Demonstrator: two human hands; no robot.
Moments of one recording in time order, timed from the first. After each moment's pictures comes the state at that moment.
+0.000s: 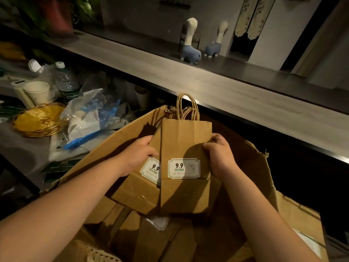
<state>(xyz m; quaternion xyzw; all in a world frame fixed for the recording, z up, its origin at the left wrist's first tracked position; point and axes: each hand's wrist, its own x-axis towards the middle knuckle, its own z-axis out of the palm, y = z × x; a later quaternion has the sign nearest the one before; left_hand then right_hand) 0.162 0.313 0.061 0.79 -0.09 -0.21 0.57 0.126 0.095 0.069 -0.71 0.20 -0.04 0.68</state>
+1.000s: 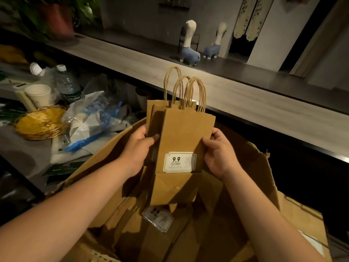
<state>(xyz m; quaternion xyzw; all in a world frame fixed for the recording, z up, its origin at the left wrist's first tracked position) 0.157 0.304 0.071 0.66 -0.03 -0.09 0.74 0.127 0.099 0.074 -0.52 0.08 -0.03 0.85</state>
